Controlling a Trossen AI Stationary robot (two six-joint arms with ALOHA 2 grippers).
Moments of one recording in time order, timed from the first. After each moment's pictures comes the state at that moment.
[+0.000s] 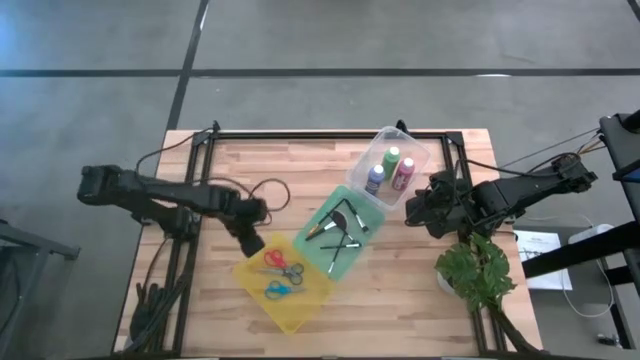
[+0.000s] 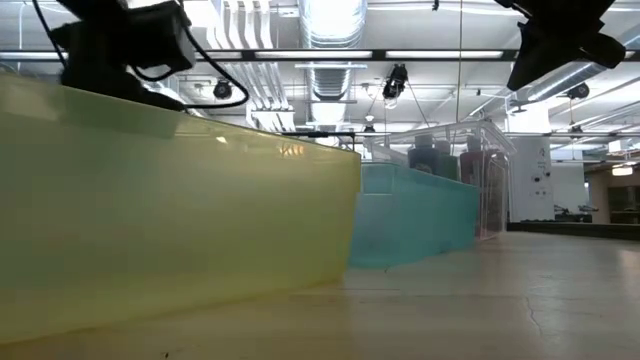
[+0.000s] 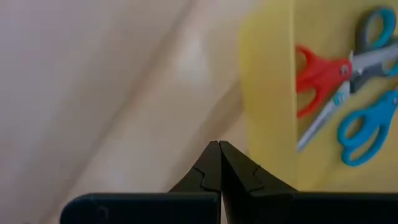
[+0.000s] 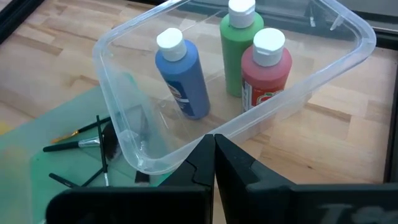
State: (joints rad) left arm -0.01 1.25 0.66 -0.77 0.17 -0.67; right arm 0.35 1.02 0.97 -1.22 0.76 1.46
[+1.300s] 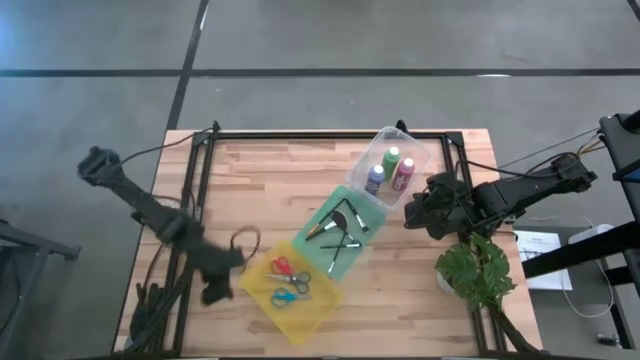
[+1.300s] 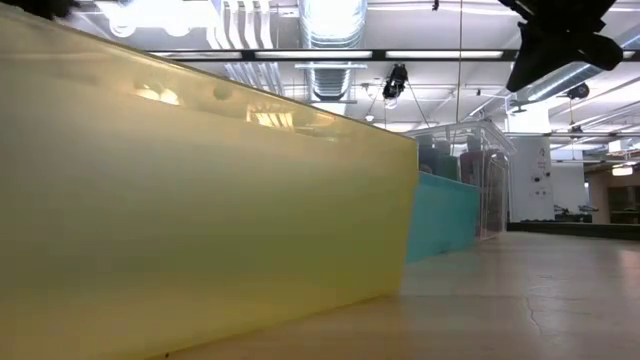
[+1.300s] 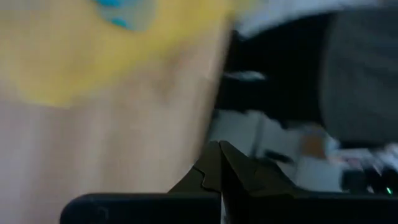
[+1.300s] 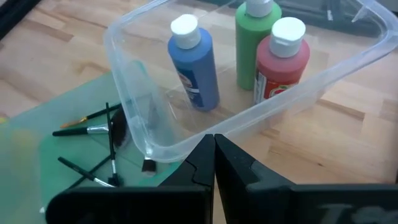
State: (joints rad) left arm -0.64 1.02 0.68 -0.49 0.28 -1.15; right arm 0.36 1.02 0.96 -1.18 0.73 1.41
